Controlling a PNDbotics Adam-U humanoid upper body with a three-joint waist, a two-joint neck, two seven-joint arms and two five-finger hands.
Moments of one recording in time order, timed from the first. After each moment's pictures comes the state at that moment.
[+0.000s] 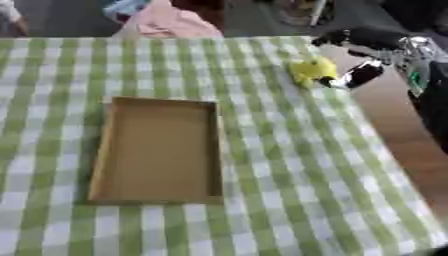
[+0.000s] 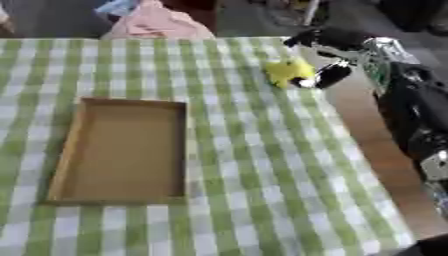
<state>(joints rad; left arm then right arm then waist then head) -0.60 0.15 0.38 -1.98 0.29 -0.16 -0.25 -0.85 -0.89 -0.07 -0.75 0.97 -0.80 0.17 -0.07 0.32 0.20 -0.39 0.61</state>
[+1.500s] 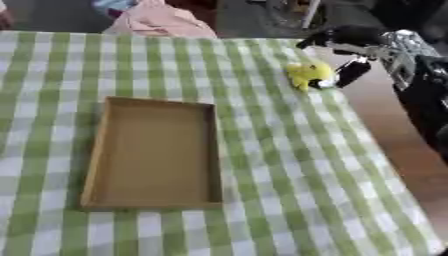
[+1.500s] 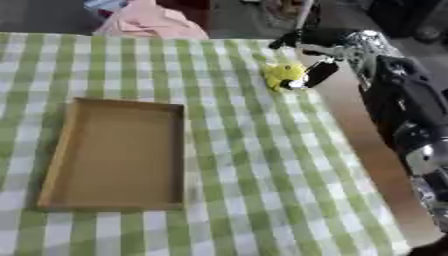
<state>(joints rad) -0.62 0.15 0.38 -1.98 0.29 -0.15 -0.28 -0.87 -0.92 -0.07 -0.79 0.93 -0.82 0.32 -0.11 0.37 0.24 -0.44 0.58</state>
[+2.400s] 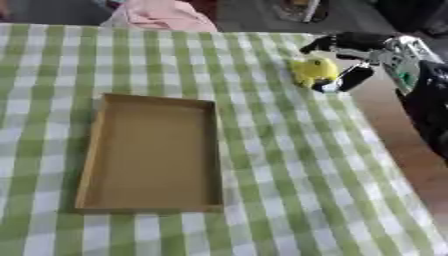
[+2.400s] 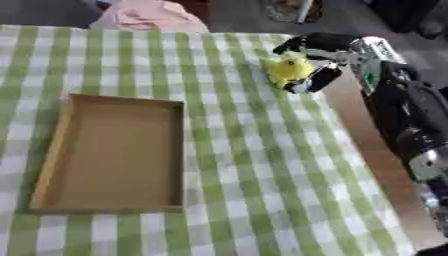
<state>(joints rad) -0.63 0.16 0.39 -1.98 0.30 -0.15 -0.31 -0.83 -0.96 -0.09 -0.79 0.87 -0.81 0.35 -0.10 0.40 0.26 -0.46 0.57</state>
